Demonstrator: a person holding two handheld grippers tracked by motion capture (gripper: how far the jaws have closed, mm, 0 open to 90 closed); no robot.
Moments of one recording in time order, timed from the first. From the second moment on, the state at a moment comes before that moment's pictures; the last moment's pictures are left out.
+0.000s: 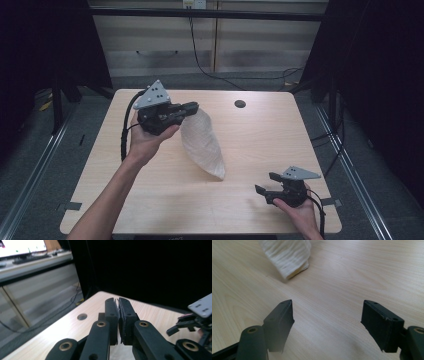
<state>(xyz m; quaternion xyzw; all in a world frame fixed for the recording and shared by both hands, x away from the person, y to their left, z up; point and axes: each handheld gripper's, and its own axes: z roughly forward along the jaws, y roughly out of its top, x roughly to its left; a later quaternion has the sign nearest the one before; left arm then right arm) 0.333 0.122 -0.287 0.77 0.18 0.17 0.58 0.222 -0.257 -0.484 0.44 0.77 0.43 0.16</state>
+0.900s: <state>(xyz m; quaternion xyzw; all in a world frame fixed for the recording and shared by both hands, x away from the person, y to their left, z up) 0.299 0.246 -0.459 0.82 0.34 0.12 0.44 0.240 -0.231 -0.473 0.42 0.79 0.43 0.16</state>
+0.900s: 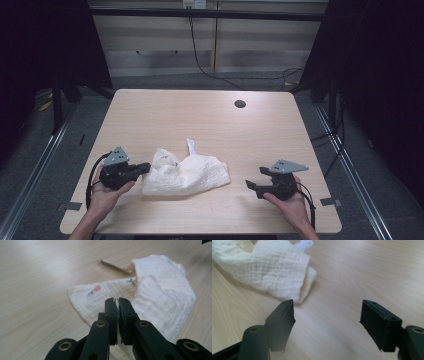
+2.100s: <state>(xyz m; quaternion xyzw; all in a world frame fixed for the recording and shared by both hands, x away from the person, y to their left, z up) 0.314 0.272 -0.487 0.79 0.41 0.12 0.44 0.330 -0.113 -0.504 0.32 0.86 0.39 0.09</state>
